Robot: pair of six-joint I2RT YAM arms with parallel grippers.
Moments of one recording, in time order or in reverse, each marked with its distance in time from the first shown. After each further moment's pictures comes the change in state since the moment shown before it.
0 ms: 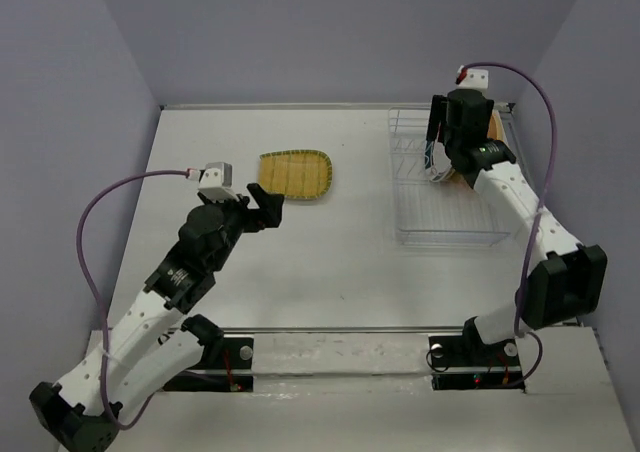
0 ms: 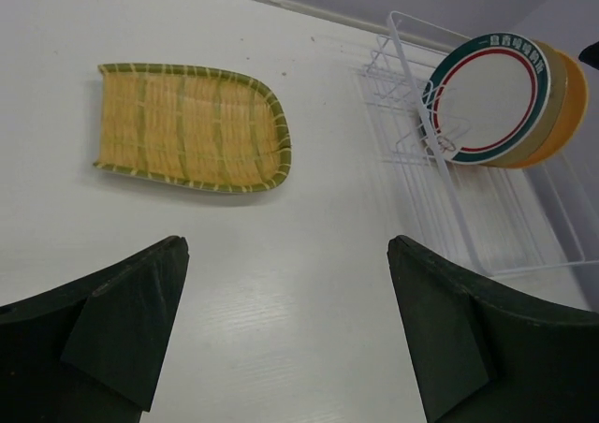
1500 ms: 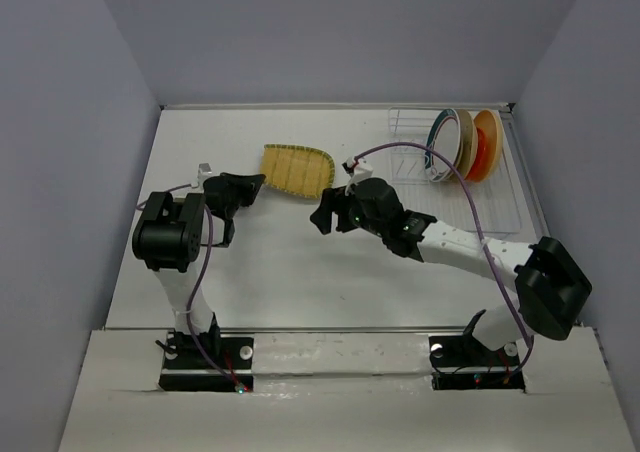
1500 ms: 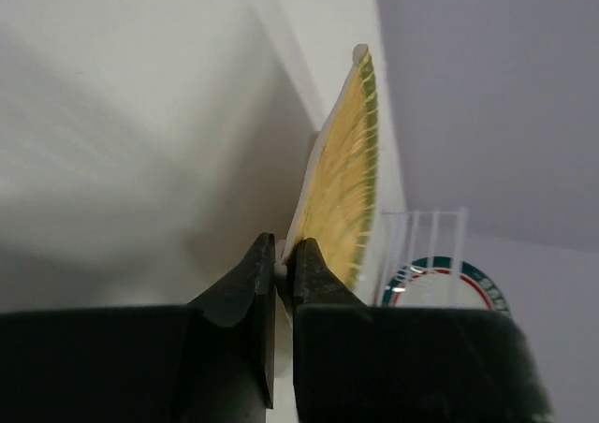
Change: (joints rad) left arm 0.525 1.248 -0.060 1.140 0.423 -0.804; right arm 0.589 -0.073 -0.489 0.443 -0.477 0.402
